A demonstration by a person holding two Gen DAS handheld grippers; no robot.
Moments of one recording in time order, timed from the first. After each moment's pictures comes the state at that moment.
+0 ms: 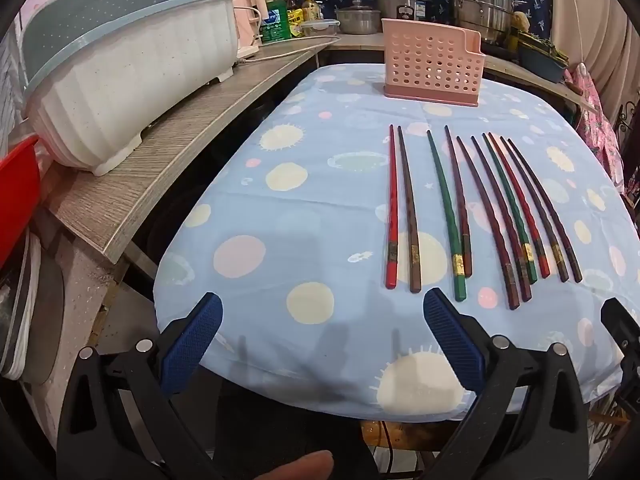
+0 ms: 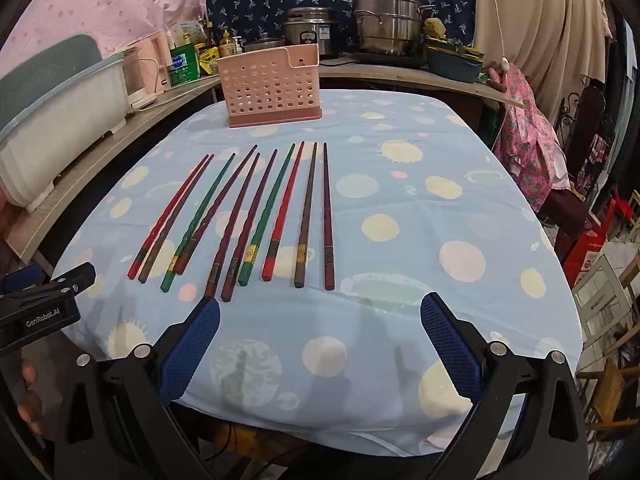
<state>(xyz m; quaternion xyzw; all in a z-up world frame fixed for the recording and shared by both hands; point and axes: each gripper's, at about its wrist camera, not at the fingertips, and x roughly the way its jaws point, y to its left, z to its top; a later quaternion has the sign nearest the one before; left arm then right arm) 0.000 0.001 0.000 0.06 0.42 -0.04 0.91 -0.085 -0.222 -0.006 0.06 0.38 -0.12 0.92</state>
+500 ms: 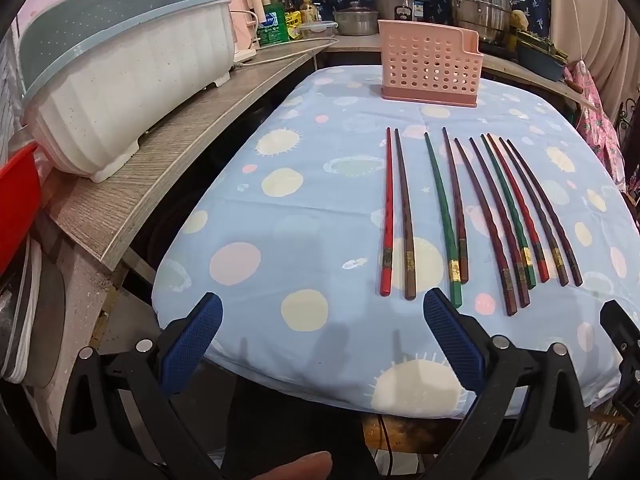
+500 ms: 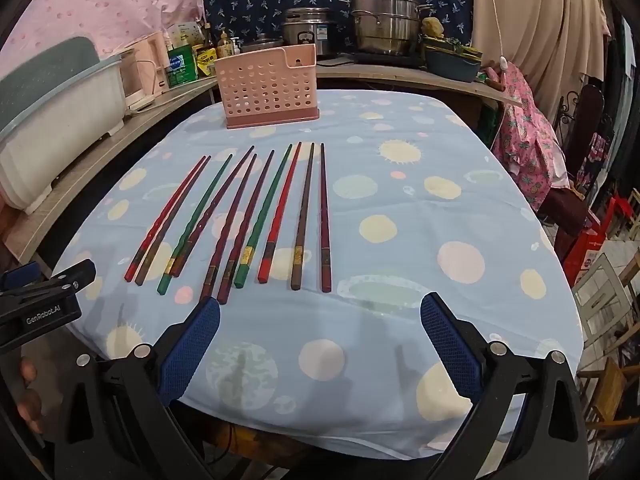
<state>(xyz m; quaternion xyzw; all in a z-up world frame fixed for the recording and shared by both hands) 0.004 -0.004 0.002 0.08 0.42 -0.04 0.91 -0.086 -0.225 -0.006 0.07 0.37 -0.12 0.92</state>
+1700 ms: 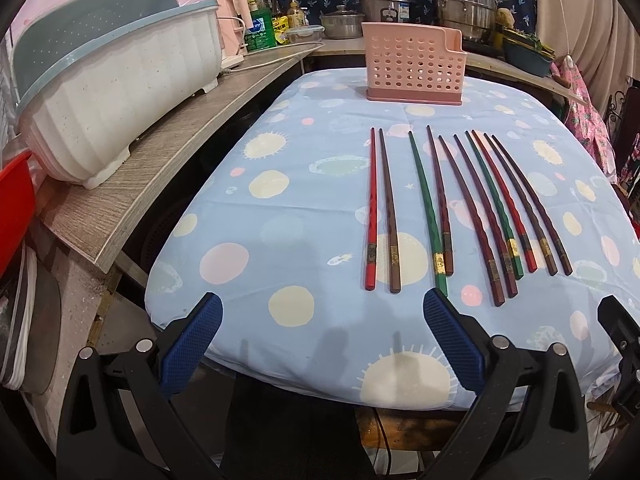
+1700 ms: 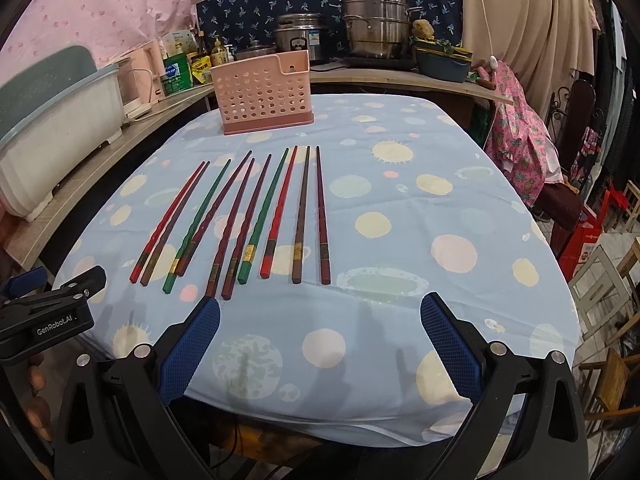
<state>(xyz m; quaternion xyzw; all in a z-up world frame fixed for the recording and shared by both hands) -0.005 -0.013 0.002 0.09 0.41 -0.06 0.91 -0.091 -0.221 -0.005 0.08 0.36 -0.13 0.92</state>
